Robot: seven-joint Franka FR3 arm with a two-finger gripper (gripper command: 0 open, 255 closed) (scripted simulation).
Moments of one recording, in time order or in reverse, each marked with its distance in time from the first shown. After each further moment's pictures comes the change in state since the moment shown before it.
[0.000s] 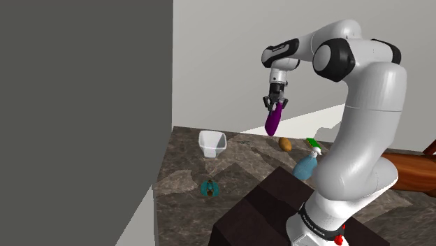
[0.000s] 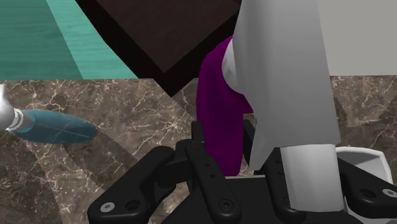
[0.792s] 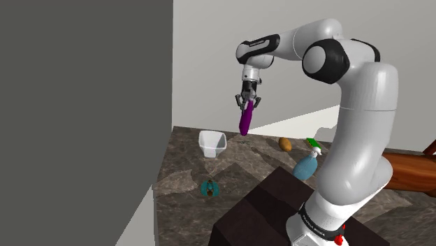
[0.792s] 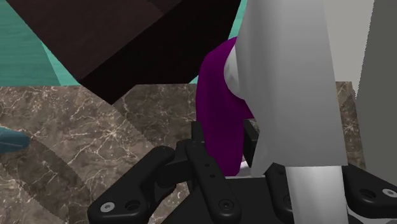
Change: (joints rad) arm 0.151 0.036 0.105 0.049 0.105 0.013 0.243
